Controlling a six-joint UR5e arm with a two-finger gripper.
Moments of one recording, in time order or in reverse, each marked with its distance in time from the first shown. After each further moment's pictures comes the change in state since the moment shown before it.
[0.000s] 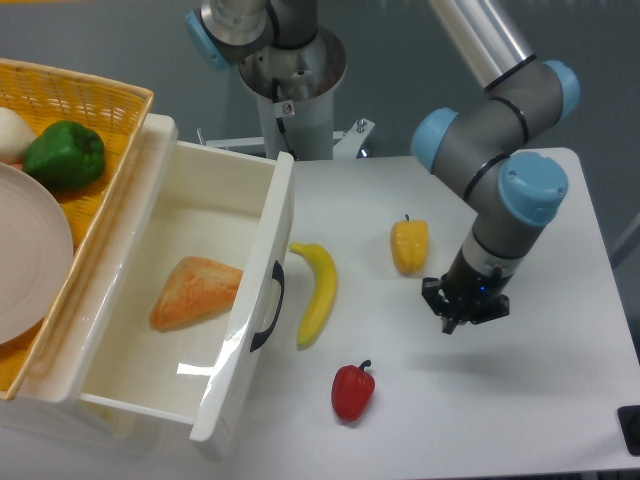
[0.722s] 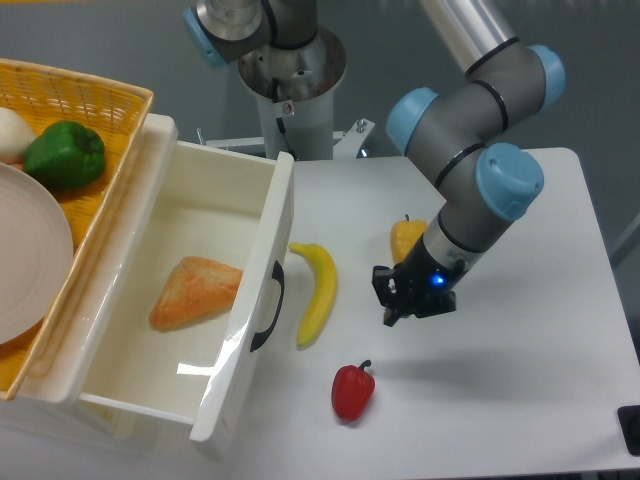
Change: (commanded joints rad) arm -0.041 0.069 -0.006 -0.212 -0.200 -0.003
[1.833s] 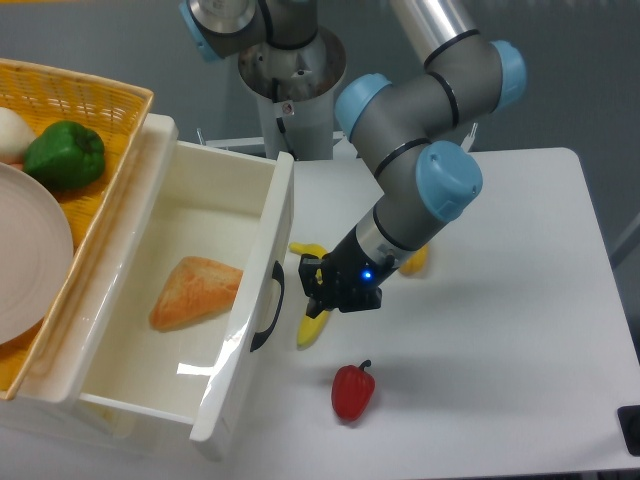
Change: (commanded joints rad) arm -0.092 0.054 -0.031 -0.035 -0.097 -0.048
